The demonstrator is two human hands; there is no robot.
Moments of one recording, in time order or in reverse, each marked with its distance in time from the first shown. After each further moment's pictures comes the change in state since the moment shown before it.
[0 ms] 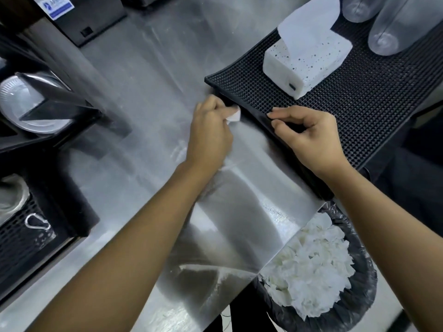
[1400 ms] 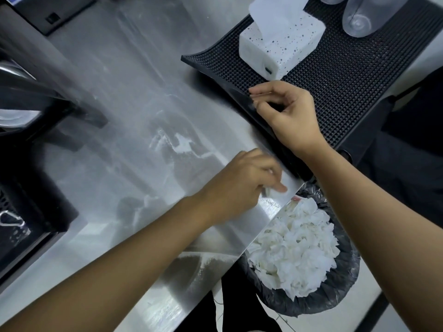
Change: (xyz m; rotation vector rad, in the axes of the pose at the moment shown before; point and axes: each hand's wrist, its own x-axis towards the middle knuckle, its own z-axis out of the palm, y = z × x) left_hand -0.081 0.053 0.012 -0.310 -0.593 0.427; right_hand 0.004 -0.003 -0.002 0.111 0.039 0.053
